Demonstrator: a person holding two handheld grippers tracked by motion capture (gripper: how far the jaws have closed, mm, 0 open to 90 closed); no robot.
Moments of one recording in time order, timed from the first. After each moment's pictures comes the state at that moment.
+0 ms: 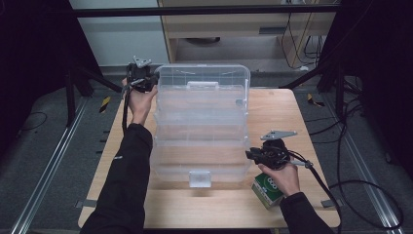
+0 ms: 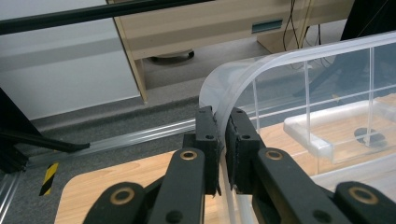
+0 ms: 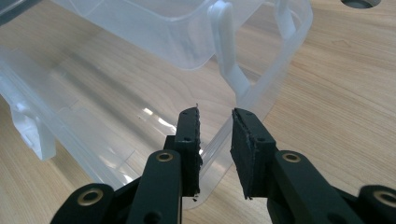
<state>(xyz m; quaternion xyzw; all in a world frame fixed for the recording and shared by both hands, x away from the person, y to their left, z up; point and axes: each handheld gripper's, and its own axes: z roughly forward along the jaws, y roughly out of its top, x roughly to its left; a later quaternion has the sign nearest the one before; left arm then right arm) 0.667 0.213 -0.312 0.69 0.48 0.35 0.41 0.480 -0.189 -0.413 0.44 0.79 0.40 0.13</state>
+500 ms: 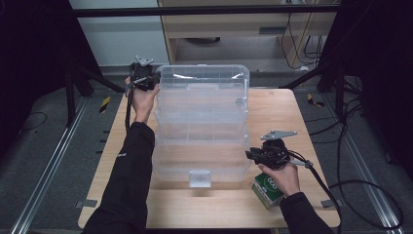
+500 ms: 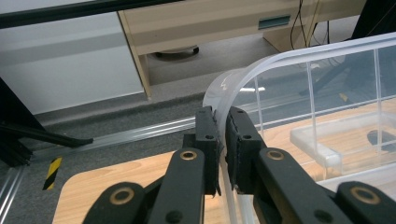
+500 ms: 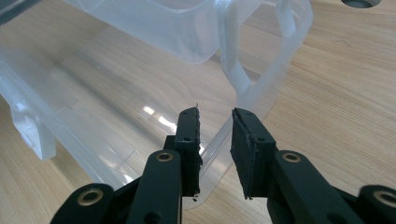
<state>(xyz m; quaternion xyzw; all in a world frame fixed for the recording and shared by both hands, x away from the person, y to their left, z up) 0.680 0.209 -0.319 0.68 0.49 0.36 0.40 0.480 -0.188 -0.413 0.44 0.79 0.40 0.12</state>
